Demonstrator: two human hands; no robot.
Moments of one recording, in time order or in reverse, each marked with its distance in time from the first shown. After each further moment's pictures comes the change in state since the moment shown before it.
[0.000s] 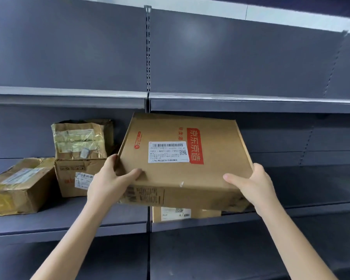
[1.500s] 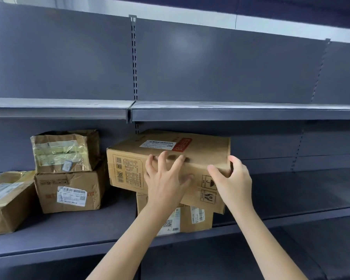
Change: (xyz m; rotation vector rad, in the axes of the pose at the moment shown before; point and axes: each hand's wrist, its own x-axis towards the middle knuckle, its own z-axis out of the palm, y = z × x) left_hand 0.000 0.074 0.127 0.353 0.015 0.467; right_hand 0.017 -0.016 0.013 0.138 0.162 -0.291
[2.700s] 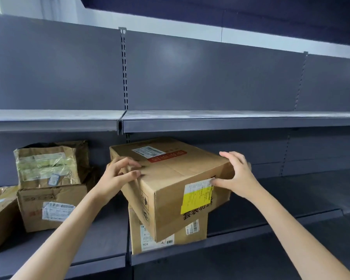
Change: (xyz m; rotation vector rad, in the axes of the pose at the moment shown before) left_hand 0.050 -0.105 -0.045 -0.715 -0.214 0.030; right_hand 0.065 0.031 -0.033 -0.279 -0.308 -0.157
